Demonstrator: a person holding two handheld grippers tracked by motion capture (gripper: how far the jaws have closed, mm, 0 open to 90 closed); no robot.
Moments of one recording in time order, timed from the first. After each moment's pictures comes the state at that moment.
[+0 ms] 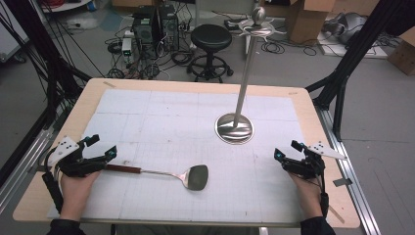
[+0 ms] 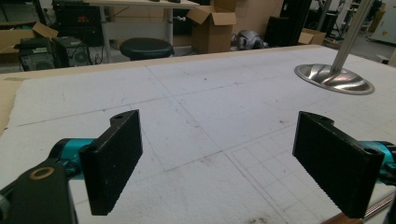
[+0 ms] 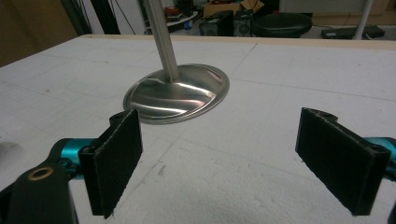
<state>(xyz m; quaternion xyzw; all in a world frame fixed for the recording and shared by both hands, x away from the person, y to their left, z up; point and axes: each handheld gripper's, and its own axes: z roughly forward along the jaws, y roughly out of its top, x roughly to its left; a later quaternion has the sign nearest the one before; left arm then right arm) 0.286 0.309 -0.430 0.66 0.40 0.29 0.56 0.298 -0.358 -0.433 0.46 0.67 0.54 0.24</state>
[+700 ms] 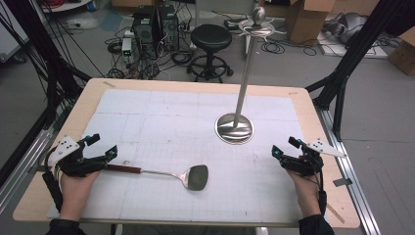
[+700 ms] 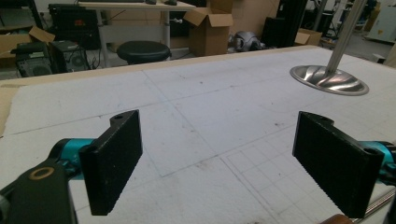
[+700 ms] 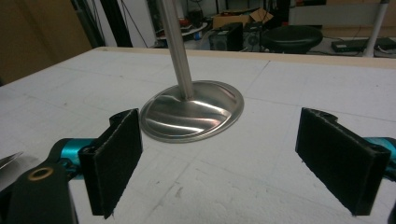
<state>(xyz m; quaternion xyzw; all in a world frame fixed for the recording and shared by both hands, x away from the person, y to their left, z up) 0.284 0.306 -0.424 0.67 0.39 0.29 0.57 0.301 -0.348 -0.423 0.44 0.66 0.56 0.24</state>
